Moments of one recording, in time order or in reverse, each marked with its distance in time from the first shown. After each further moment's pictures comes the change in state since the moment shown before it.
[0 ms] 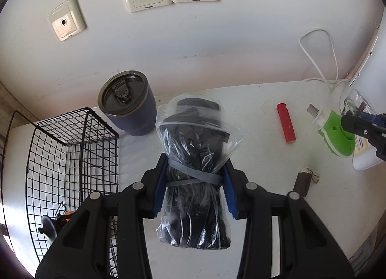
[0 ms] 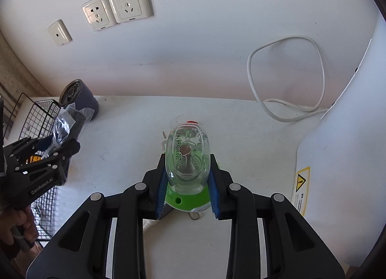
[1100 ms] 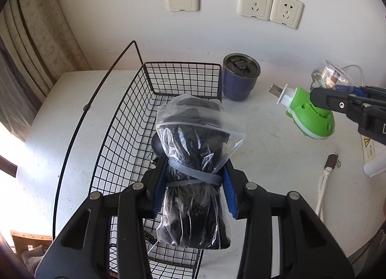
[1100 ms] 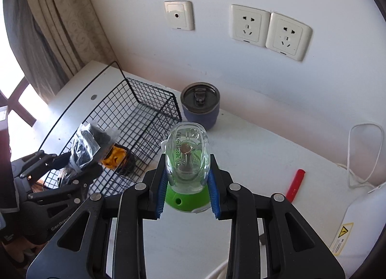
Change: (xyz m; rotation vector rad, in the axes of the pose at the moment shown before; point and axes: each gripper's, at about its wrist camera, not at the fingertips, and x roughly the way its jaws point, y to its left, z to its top) left arm -0.080 0.107 -0.086 -0.273 -0.027 0.162; right arm -0.022 0.200 0.022 -0.372 -0.026 0.247
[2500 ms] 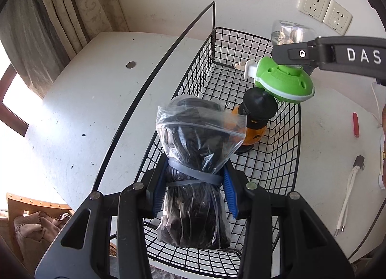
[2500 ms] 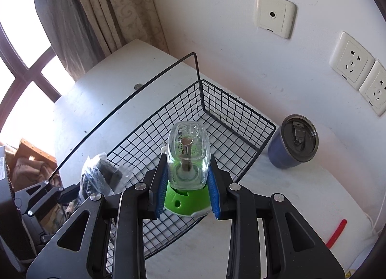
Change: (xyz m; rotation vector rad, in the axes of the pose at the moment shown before) left arm 0.013 0.079 -0.042 -0.155 0.078 0.096; right arm 0.070 0.108 0.049 -0.173 0.071 0.141
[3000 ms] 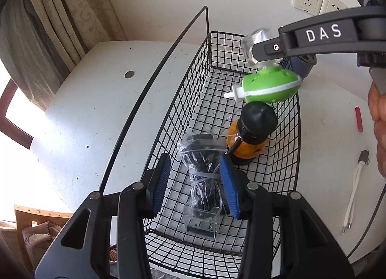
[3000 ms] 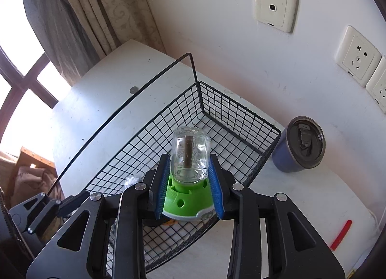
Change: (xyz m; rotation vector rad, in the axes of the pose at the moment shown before) left arm 0.000 -0.007 0.009 0.056 -0.019 0.025; right arm 0.015 -0.004 0.012 0.043 0.021 0.010
